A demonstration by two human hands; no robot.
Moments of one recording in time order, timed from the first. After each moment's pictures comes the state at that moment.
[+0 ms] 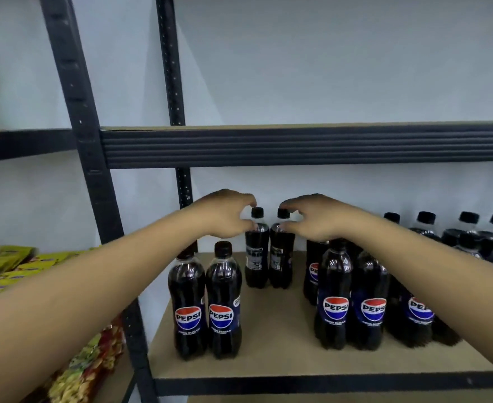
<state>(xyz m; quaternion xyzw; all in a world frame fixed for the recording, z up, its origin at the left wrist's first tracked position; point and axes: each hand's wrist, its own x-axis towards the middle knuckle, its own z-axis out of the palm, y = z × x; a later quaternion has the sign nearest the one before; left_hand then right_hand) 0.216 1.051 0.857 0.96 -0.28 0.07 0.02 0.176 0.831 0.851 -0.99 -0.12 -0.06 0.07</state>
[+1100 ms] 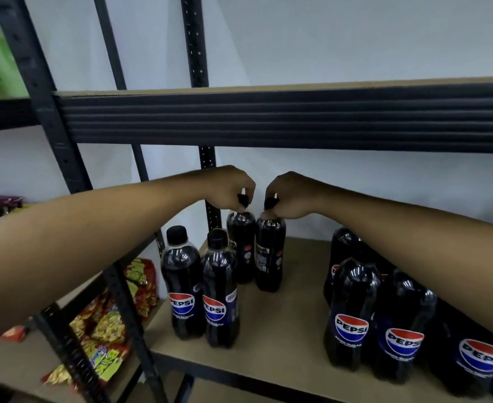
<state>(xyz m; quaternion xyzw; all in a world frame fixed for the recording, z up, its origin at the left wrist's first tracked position) 0.293 1.057 0.852 0.97 -0.26 0.01 -0.03 0.293 0.864 0.833 -0.96 -0.28 -0.01 0.06</state>
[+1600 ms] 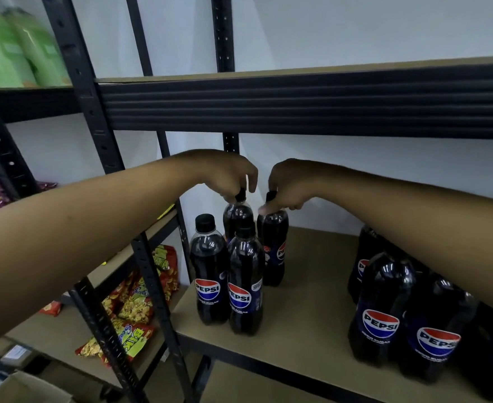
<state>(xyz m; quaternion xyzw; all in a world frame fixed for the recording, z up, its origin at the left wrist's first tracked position) 0.268 1.092 0.874 0.98 -0.15 -0.10 0.00 0.281 0.912 0.852 -0.96 -0.27 0.05 0.02</state>
